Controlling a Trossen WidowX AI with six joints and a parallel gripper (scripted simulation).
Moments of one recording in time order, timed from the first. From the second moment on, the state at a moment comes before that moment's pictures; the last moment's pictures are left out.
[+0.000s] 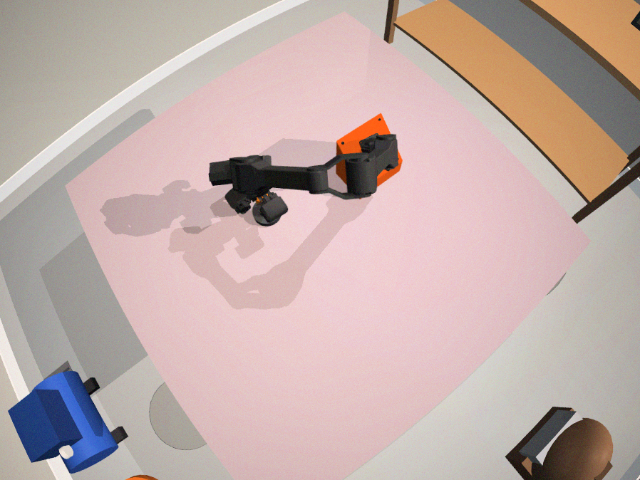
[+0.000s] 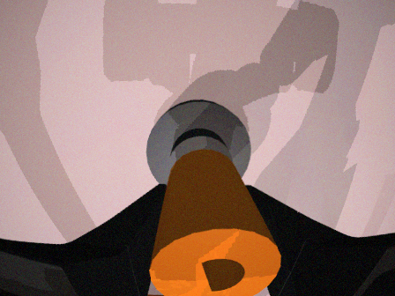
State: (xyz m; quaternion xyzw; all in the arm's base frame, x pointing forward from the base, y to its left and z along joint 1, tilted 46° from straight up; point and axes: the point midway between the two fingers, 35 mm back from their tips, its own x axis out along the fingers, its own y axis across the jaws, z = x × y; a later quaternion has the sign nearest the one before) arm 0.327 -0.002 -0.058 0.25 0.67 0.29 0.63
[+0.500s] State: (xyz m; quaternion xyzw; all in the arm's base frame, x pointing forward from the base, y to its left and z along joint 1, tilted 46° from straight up) arm 0.326 -0.001 -0.059 0.25 0.67 0.29 0.64
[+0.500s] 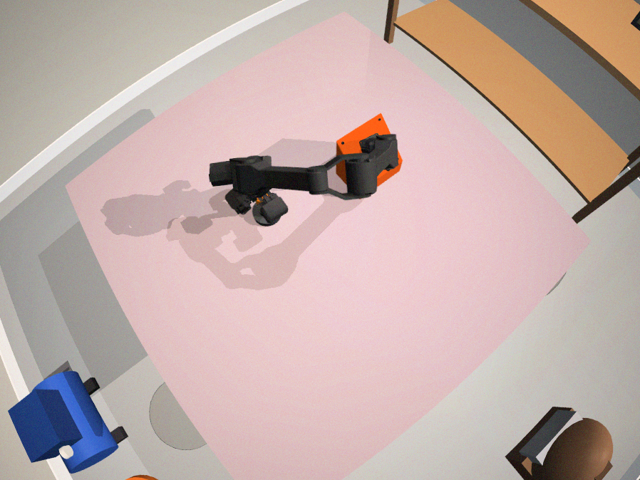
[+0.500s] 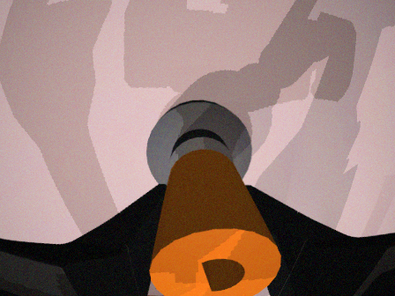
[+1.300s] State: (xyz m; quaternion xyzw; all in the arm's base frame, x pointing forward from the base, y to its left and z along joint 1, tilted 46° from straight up) arm 0.327 -0.003 -0.057 0.24 0.66 0.31 0.64
